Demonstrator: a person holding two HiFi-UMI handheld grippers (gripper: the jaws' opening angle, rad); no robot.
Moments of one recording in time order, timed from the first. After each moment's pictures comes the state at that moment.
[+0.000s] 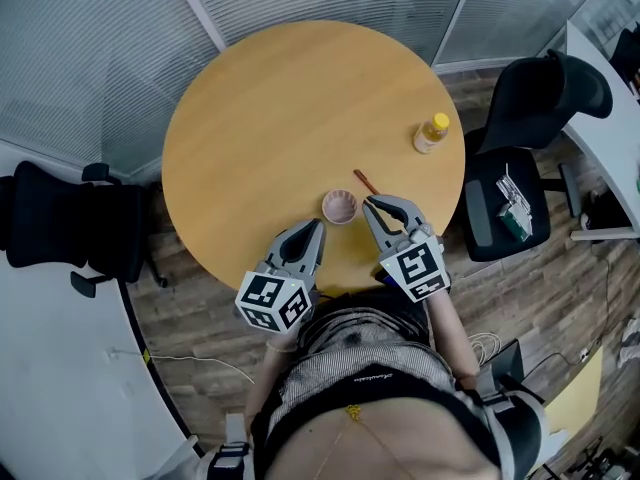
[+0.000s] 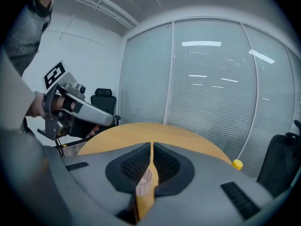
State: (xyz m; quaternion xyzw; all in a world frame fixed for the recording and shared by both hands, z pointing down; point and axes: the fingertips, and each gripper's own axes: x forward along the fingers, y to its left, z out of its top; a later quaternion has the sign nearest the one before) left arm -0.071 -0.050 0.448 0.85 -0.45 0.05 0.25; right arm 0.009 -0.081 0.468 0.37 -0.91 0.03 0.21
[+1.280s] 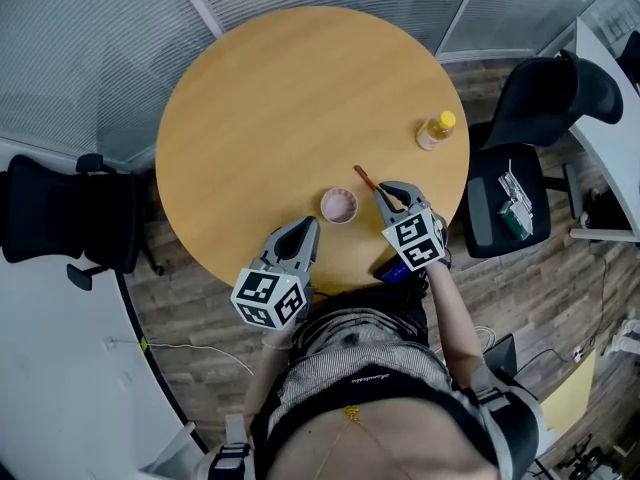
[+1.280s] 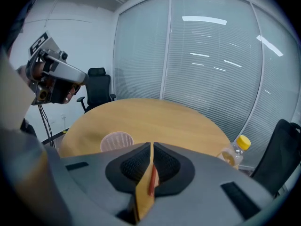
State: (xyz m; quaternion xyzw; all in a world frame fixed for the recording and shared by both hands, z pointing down) left arm -0.078 -0.063 0.473 0.84 -0.47 0.07 0.28; right arm 0.045 -0.128 0.567 0.36 -0.87 0.08 0.33
